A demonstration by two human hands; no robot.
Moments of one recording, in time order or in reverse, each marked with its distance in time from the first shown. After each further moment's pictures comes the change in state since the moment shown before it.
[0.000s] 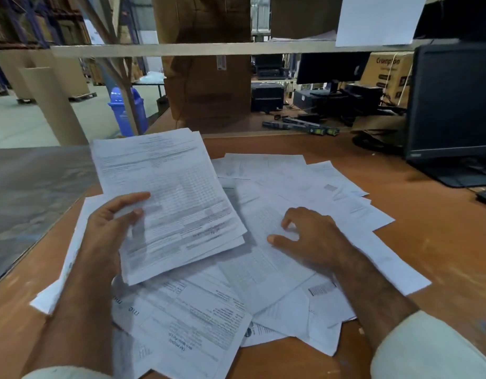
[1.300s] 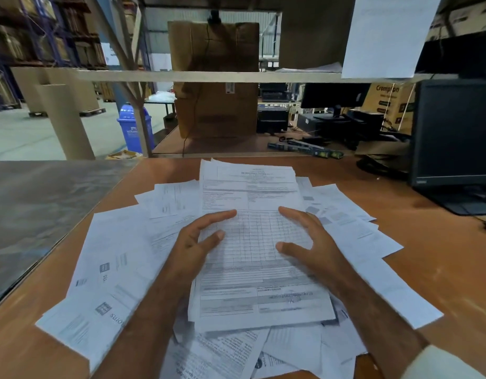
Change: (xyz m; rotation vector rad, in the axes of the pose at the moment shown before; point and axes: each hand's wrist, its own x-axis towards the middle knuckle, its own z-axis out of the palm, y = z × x) left_hand -0.028 0.000 0.088 0.063 -0.408 0.196; right_hand 0.001 -0.019 -0.002 0.718 0.150 -0.092
